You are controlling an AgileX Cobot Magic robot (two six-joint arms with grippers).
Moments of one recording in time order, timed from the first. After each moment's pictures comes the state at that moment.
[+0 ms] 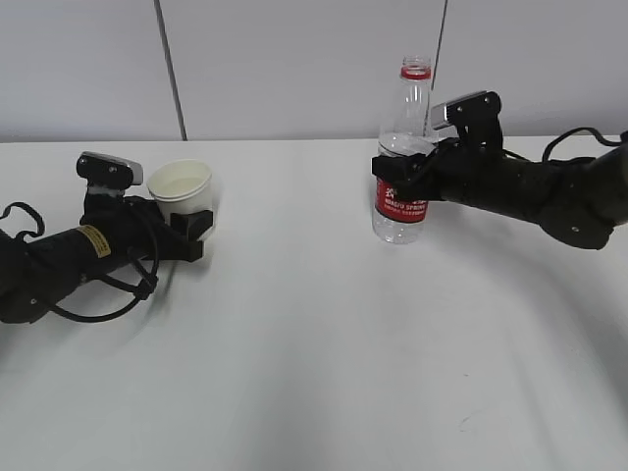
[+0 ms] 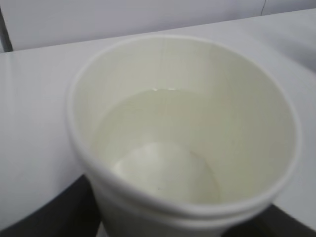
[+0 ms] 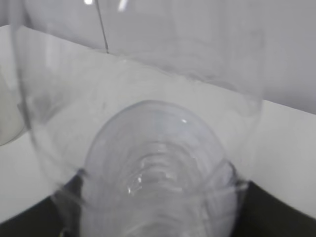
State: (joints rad) left arm -0.13 2.26 -0.97 0.52 -0.95 -0.32; right arm 0.07 2.19 -1.20 -0.81 -0.78 0.52
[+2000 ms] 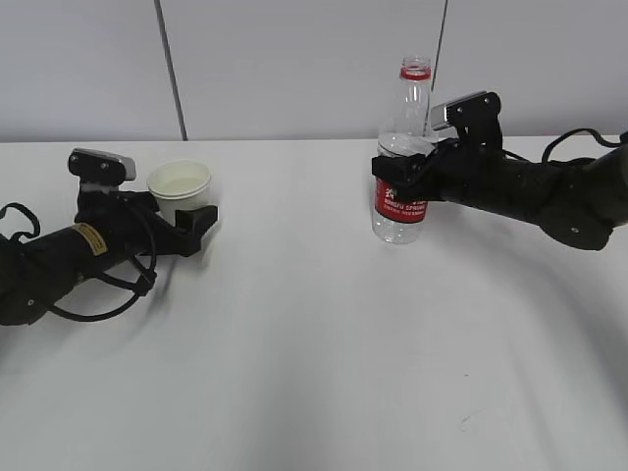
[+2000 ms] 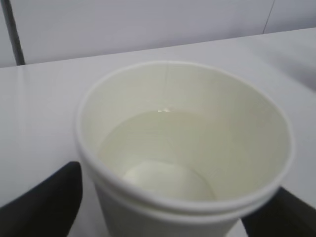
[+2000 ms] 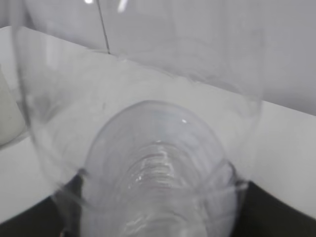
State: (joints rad) left arm -0.13 2.25 -0.96 0.48 -0.99 -0.31; right arm 0.07 2.19 -1.20 -0.80 -0.79 0.51
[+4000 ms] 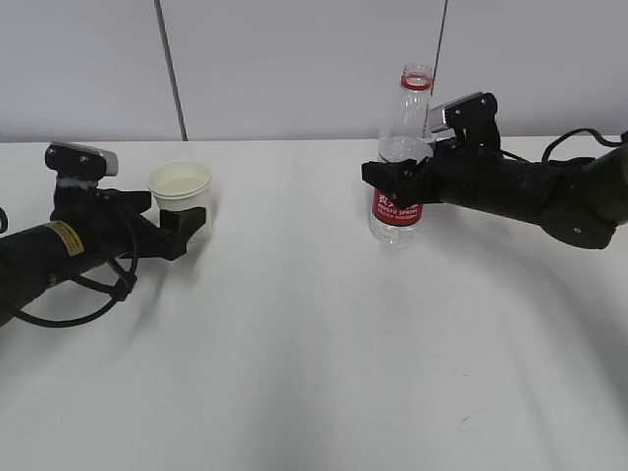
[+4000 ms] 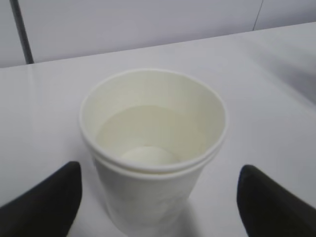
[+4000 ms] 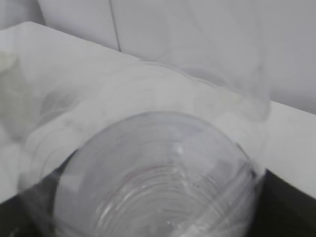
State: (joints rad) left arm -0.13 2.10 -0.82 0.49 -0.95 -0.31; right arm 0.07 2.19 -1.21 -0.86 -0.80 0.53
